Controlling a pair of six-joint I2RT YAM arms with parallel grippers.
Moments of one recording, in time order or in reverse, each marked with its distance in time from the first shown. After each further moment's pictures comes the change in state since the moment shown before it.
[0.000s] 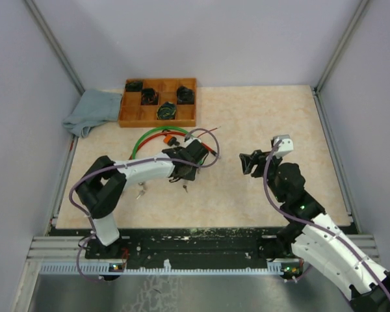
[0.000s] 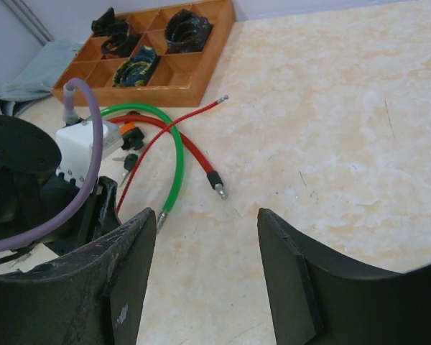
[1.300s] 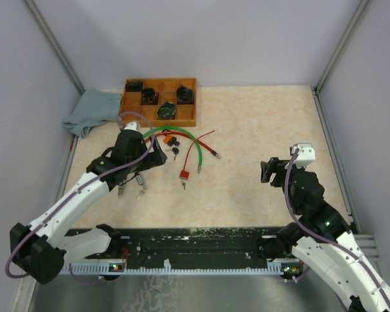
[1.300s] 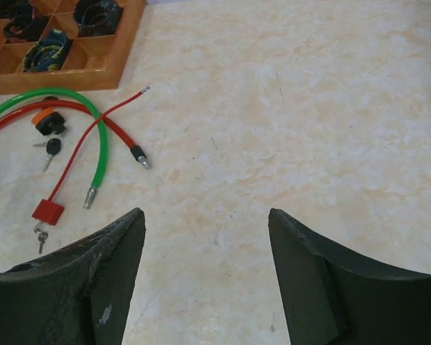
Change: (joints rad) left arm 0.323 -0.648 -0.237 -0.061 0.180 -0.138; right arm 0.000 -0.201 0.142 -0.462 0.196 -0.060
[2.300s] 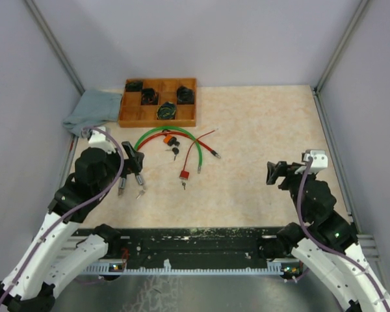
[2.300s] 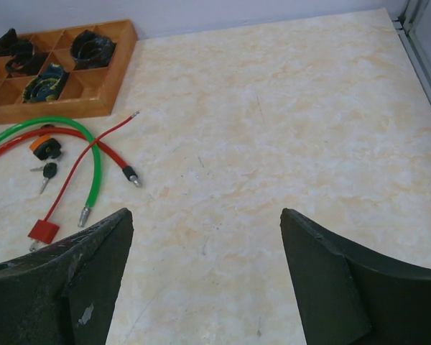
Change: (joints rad) left arm 0.036 -0.466 -0.018 -0.080 -0.116 0.214; right arm 0.000 -0.126 0.020 -0.055 0.074 -0.026
